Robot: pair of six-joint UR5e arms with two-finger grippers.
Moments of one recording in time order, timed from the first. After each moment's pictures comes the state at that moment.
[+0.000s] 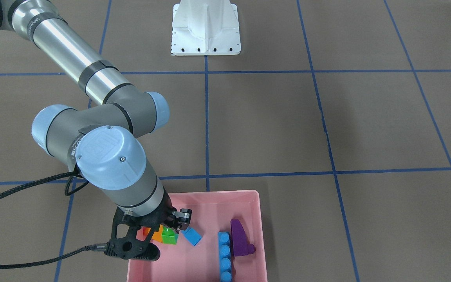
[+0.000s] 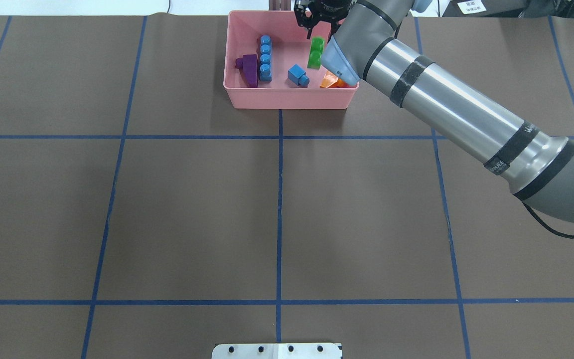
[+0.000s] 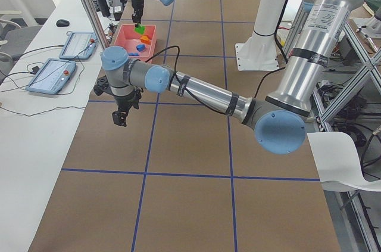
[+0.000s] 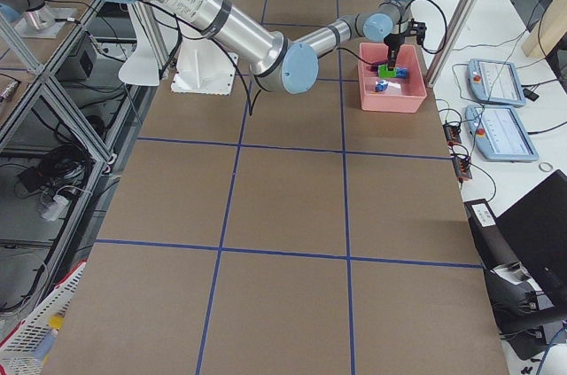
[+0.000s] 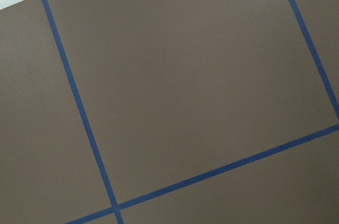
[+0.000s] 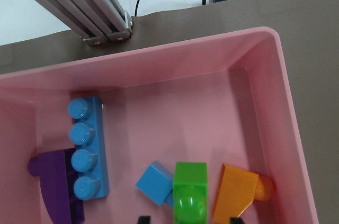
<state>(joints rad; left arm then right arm) -1.45 -1.89 -1.59 -1.48 -2.32 0.10 0.93 -0.46 0.91 -1.26 2.09 1.10</state>
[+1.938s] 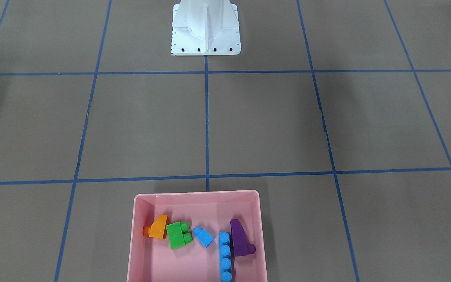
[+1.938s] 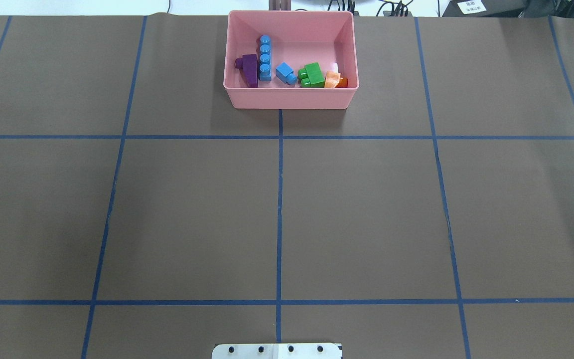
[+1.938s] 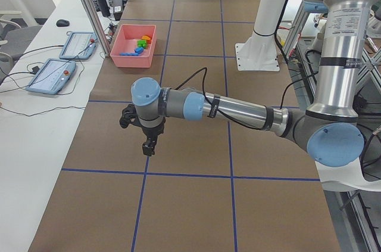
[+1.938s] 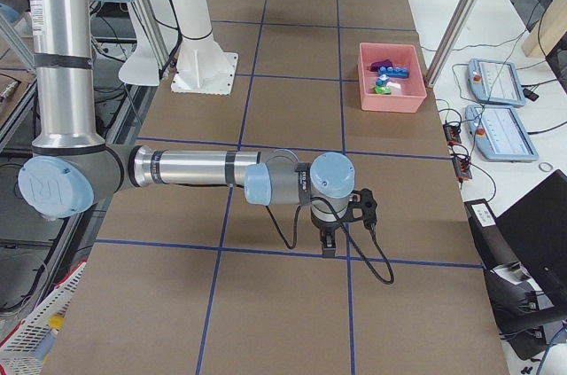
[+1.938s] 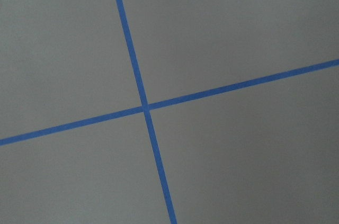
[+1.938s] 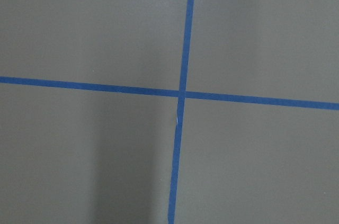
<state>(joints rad) -1.54 -1.57 -1.75 -1.48 -2.34 0.14 1.62 -1.59 1.63 -1.56 2.39 -0.05</state>
